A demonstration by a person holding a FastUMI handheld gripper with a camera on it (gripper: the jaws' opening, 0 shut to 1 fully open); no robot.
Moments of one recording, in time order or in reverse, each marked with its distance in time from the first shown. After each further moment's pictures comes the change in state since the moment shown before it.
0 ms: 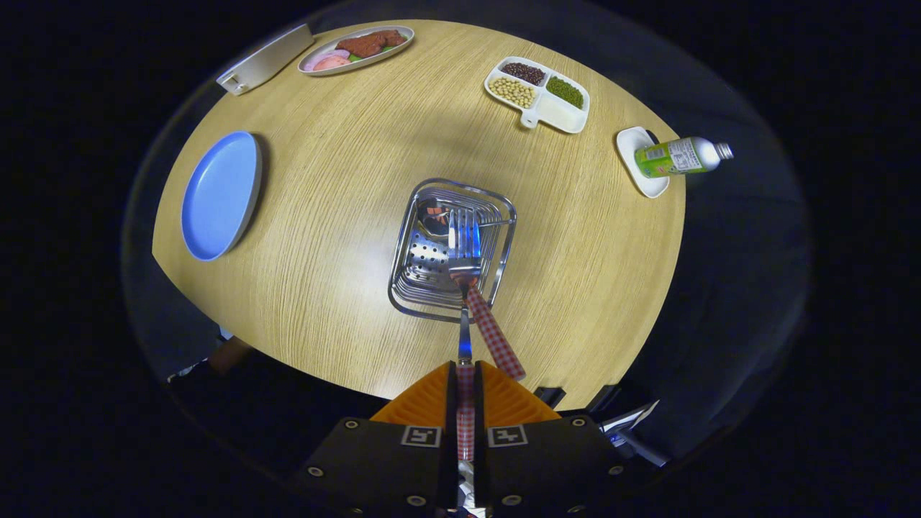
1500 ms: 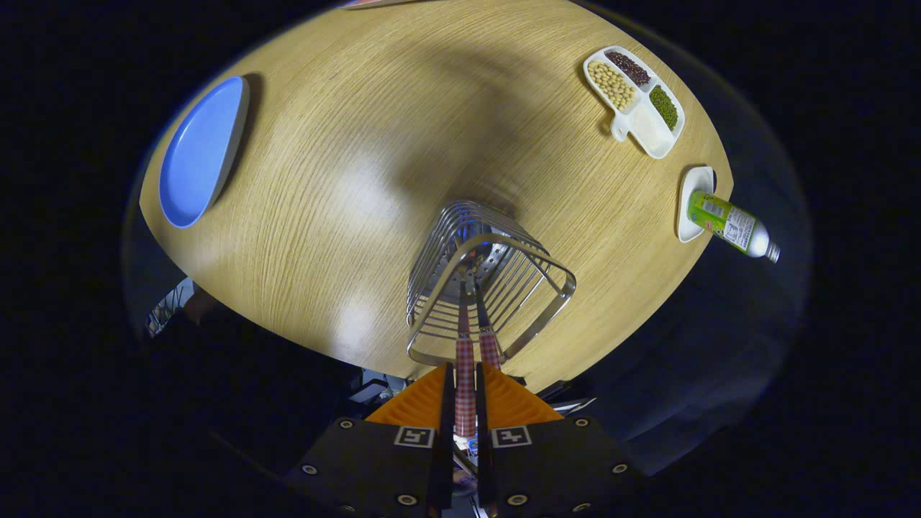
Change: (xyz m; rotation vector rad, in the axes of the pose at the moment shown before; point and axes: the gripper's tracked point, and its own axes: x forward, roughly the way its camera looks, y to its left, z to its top) arm 0.006 0.010 0.029 -0.261 0.315 -0.048
